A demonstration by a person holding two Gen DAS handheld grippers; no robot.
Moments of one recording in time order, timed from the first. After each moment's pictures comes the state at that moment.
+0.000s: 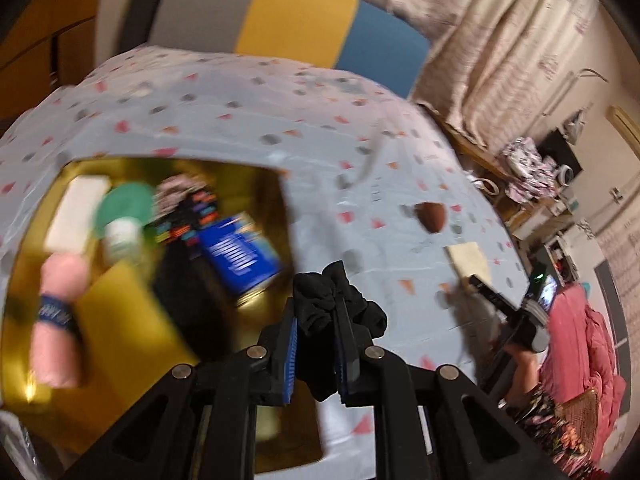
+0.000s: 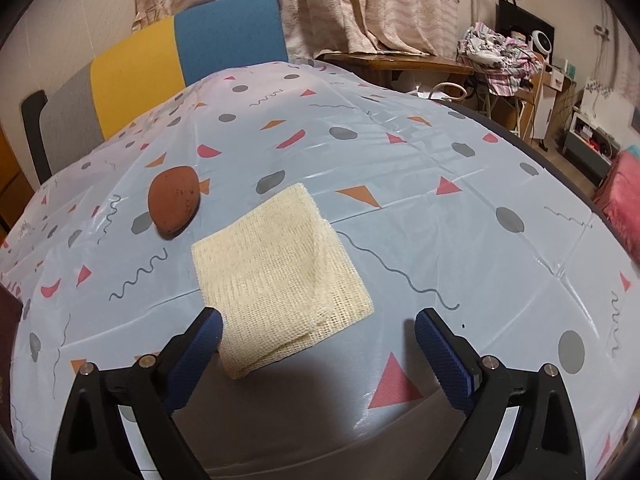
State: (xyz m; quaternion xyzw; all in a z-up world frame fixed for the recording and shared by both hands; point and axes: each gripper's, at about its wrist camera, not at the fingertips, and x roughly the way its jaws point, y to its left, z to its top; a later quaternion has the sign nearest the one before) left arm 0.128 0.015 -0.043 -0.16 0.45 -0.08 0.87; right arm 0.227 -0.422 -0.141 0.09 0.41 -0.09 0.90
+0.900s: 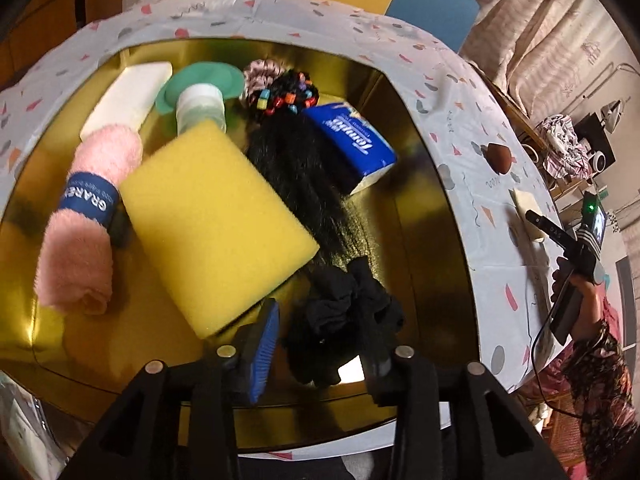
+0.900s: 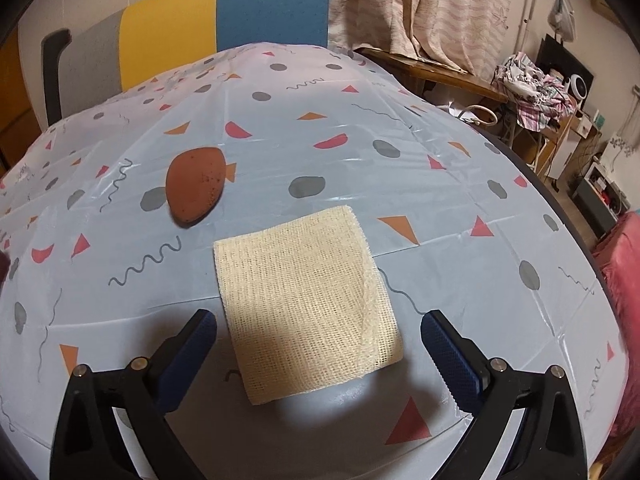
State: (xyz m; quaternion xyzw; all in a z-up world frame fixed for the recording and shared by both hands) left arm 0.094 0.060 -0.119 -0.16 0.53 -0.05 0.83; right arm 0.258 -0.397 -0.135 0.00 0.45 -0.06 0.89
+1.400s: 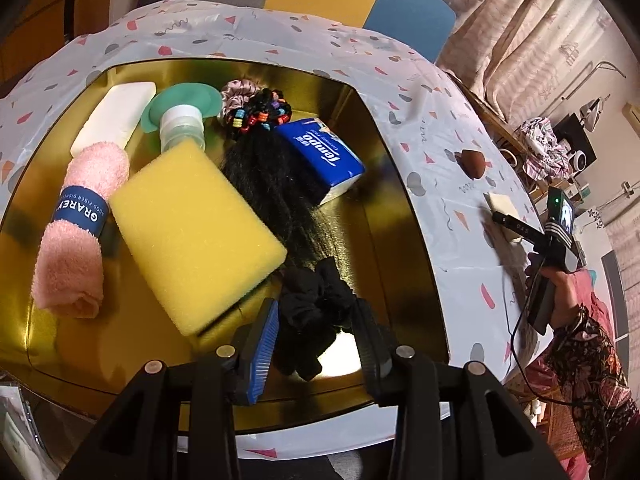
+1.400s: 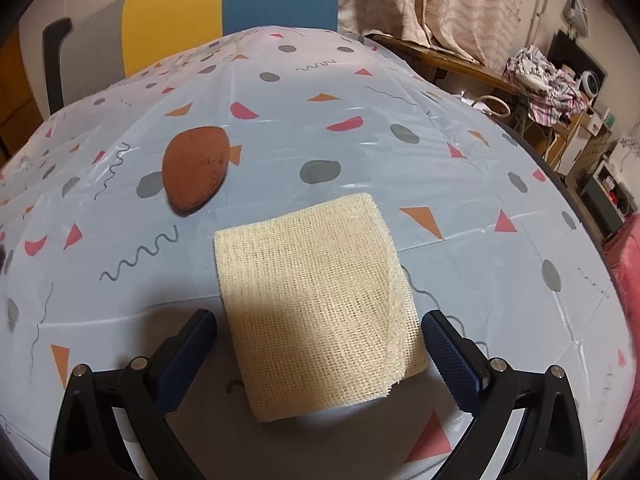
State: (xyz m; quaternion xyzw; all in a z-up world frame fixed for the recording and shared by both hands) left arm 0.088 0.054 -0.106 -0.16 0.51 -0.08 0.84; right arm 0.272 -0.397 -0.150 0.01 0.47 -0.05 0.88
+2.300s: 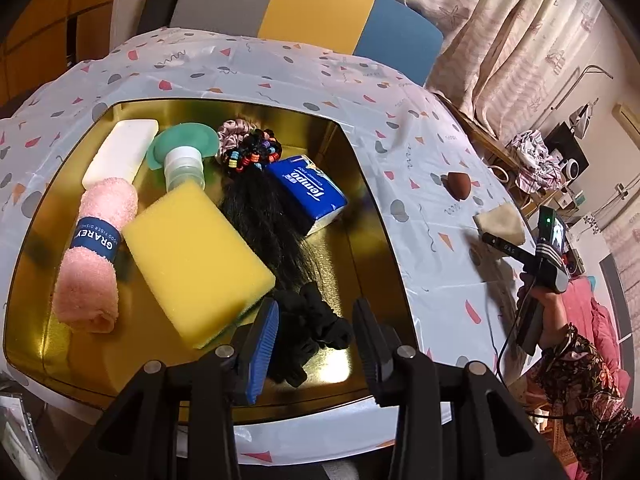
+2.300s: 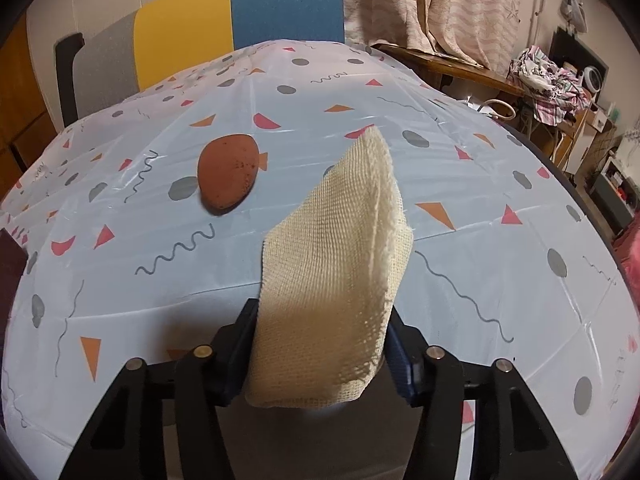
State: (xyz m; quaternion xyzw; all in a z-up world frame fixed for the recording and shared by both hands) left arm 0.077 0.054 -0.081 -0.16 0.46 -0.08 0.87; right arm 0.250 -0.384 -0.141 0.03 0.45 -0.03 0.89
